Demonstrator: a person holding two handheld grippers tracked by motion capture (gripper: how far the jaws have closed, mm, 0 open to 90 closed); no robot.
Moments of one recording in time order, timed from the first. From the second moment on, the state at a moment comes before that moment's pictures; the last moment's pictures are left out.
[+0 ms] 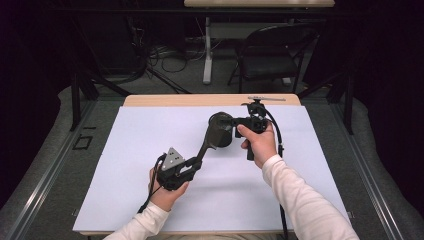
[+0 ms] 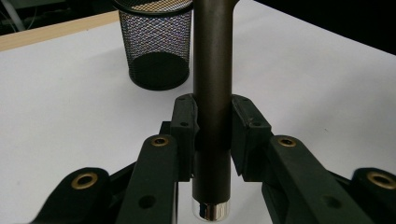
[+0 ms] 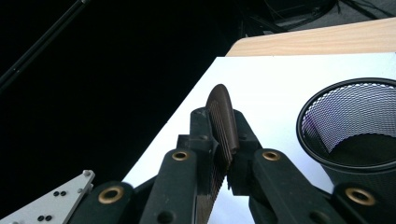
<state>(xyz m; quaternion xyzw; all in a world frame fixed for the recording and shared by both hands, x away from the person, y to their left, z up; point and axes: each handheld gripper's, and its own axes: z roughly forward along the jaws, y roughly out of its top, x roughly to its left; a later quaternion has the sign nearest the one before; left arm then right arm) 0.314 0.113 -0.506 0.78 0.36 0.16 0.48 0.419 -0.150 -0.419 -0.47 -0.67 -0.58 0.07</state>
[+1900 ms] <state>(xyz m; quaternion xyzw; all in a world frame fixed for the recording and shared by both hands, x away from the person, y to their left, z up) 0.314 0.113 -0.510 0.78 0.35 0.17 0.49 0.419 -0.151 -0.422 -0.47 -0.65 -0.58 0.10</state>
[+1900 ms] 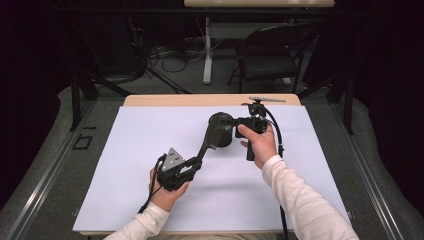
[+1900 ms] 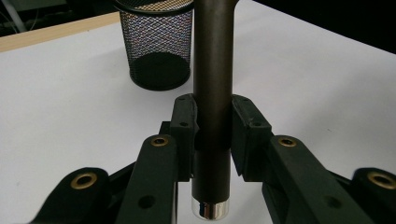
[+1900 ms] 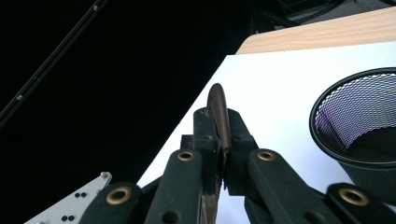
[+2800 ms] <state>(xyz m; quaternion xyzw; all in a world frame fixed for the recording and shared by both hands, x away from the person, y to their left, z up) 0.315 0.114 -0.509 0.78 0.36 0.17 0.49 0.416 -0.149 -0.420 -0.46 -0.65 -0.59 0.09</state>
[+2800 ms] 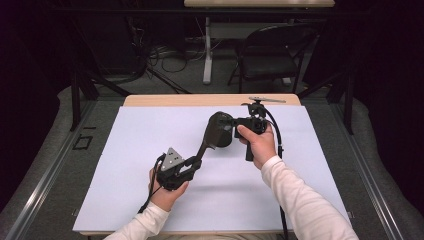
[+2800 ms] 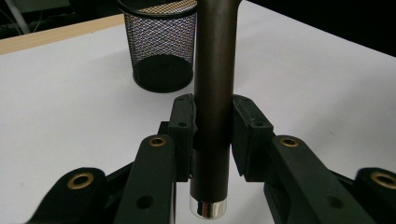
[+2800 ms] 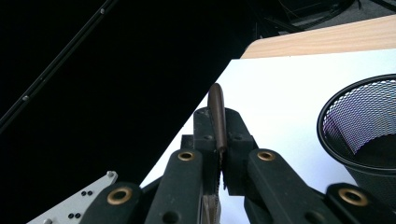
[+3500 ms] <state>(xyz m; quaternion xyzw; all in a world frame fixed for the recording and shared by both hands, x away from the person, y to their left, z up) 0.316 0.115 -0.509 0.77 0.36 0.16 0.50 0.416 -0.151 -0.418 -0.46 -0.64 -0.60 0.09</state>
